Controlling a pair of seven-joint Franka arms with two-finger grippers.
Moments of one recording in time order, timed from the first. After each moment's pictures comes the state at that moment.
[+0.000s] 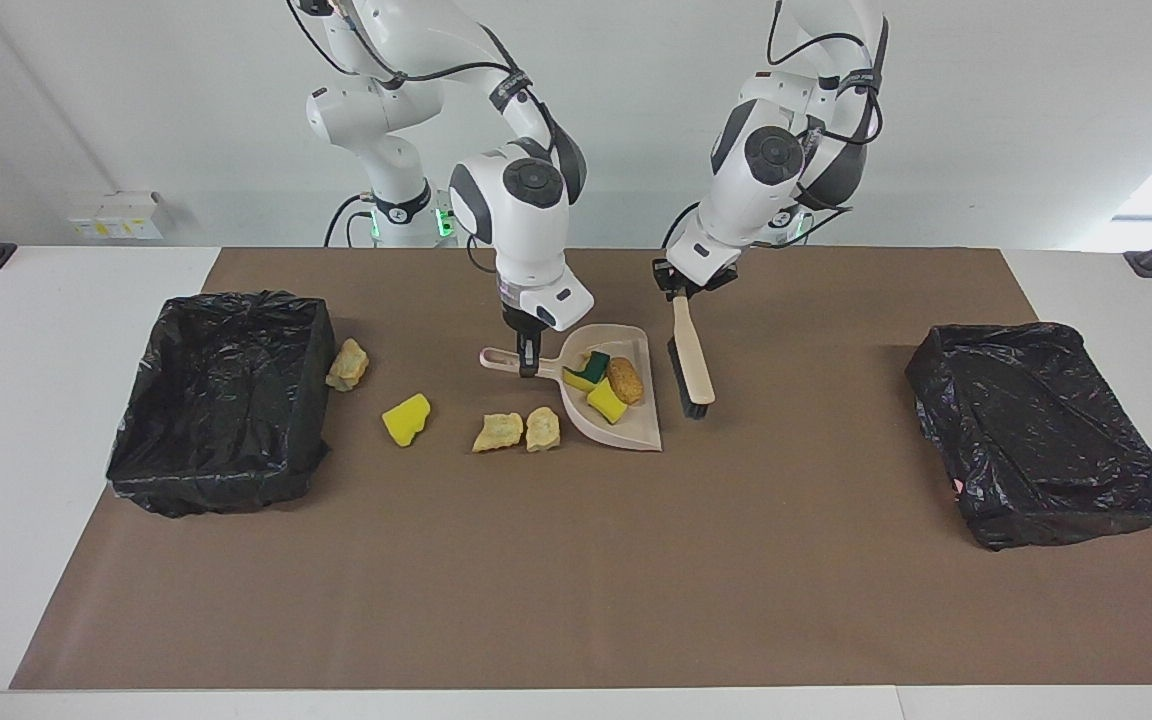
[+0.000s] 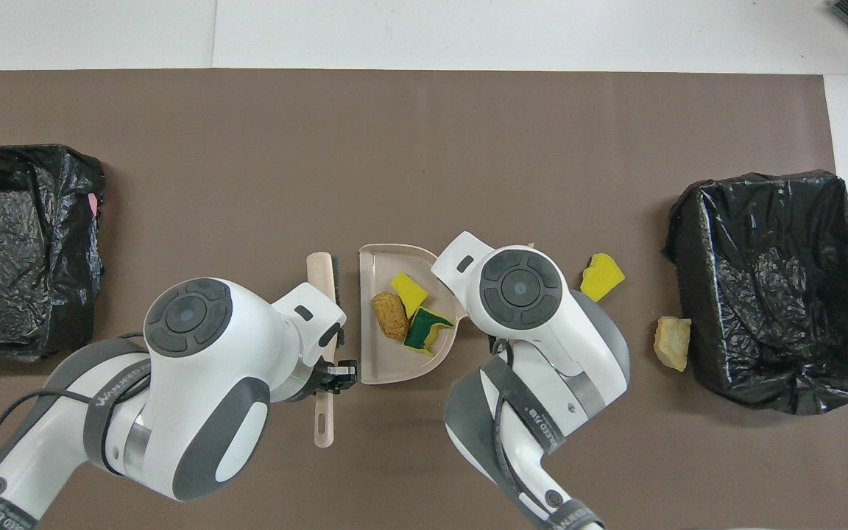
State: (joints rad) left arm -0.43 -0.11 -0.09 -2.15 -0.22 1.88 -0.45; right arm 0.43 0.16 0.06 -1.94 -0.03 2.14 -1.08
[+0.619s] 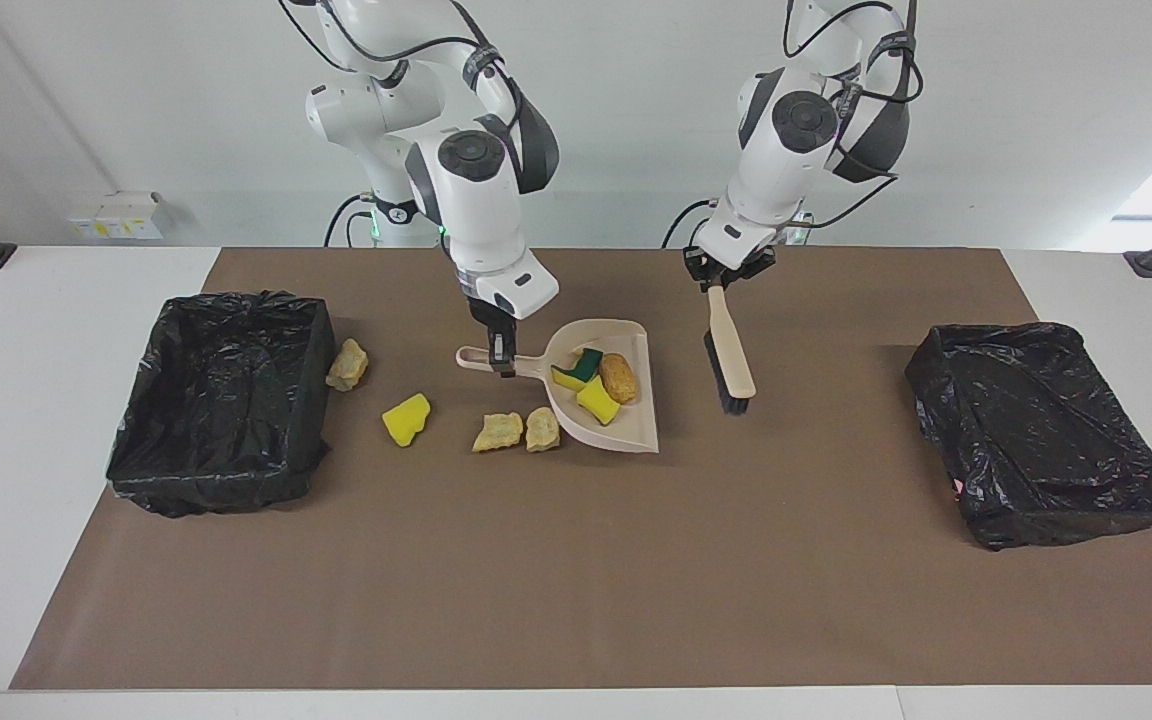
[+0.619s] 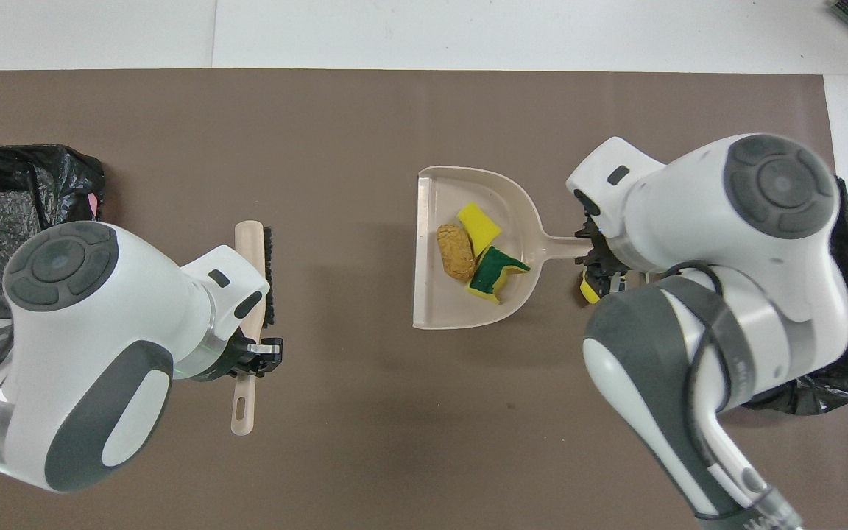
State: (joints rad) left arm -0.34 -0.14 -0.09 -2.04 -0.14 1.71 -0.37; right arm 0.22 0.05 0.04 -1.79 -0.01 1.93 -1.24
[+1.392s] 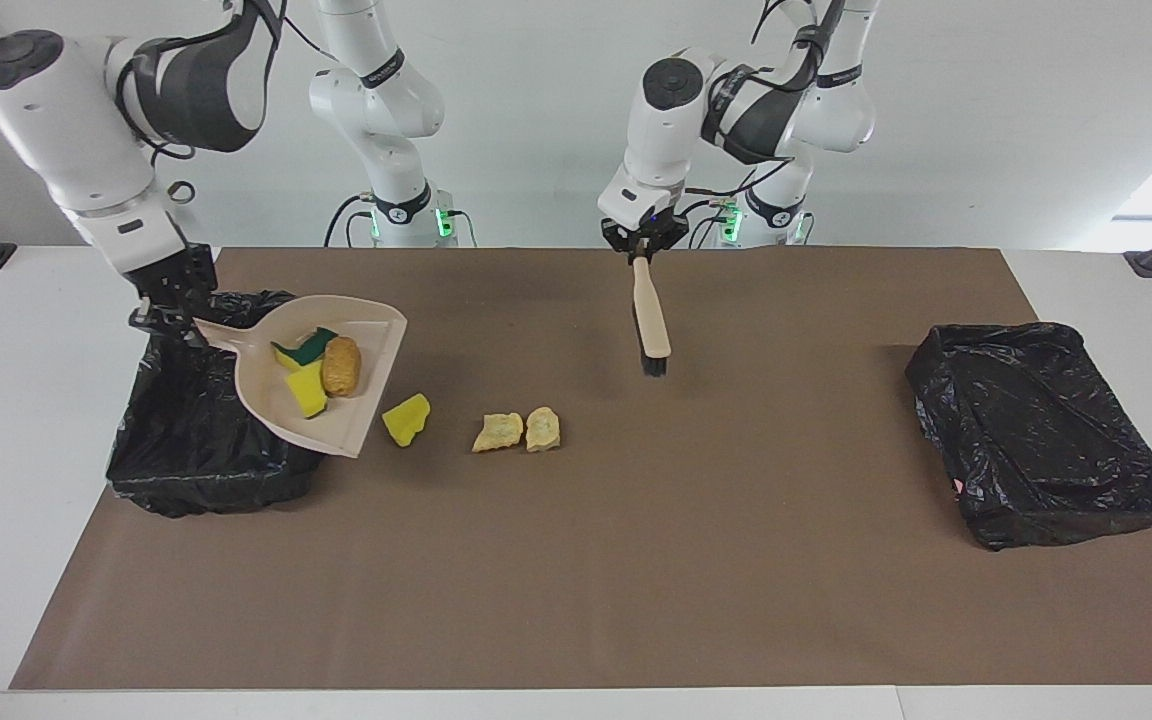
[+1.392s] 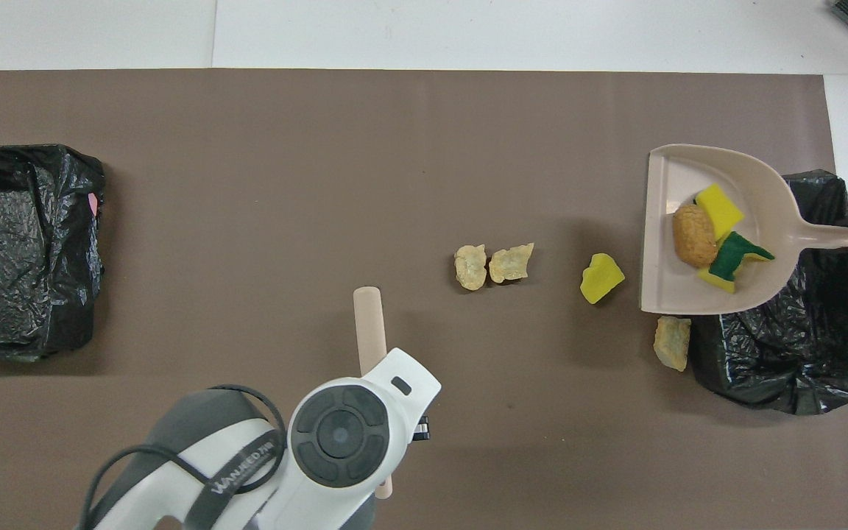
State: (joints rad) left arm -0.72 -0.10 -0.13 -2.19 -0.14 2.00 -0.80; right arm -0.28 0.02 0.03 -1.74 -0.01 1.83 -1.69
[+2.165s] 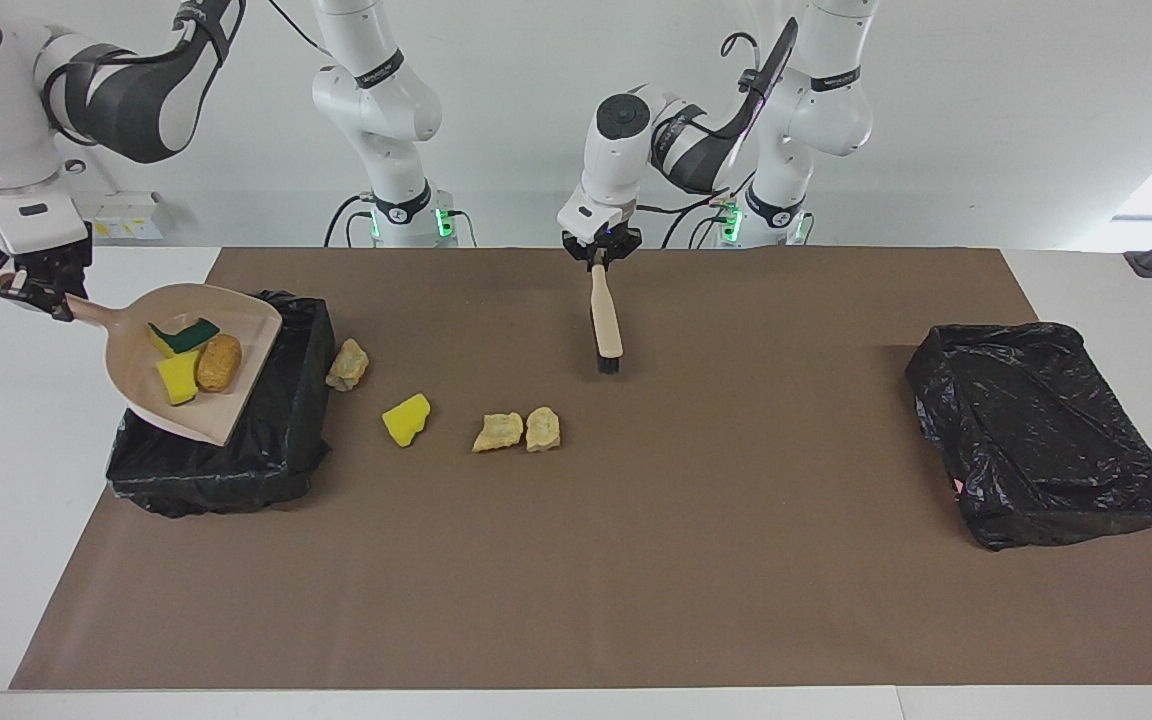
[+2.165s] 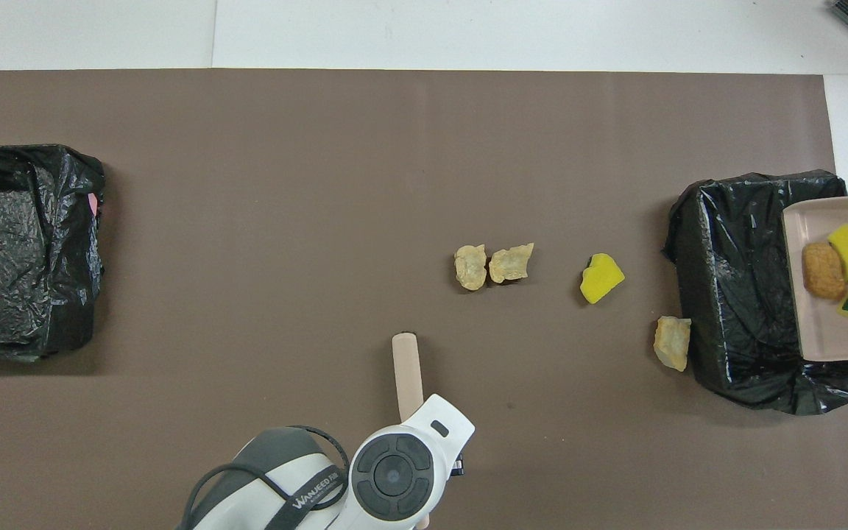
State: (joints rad) left arm -0.84 -0.05 -0.13 -2.30 -0.25 2.17 -0.83; right arm -0.37 0.01 0.04 -1.78 -0.56 1.92 -1.78
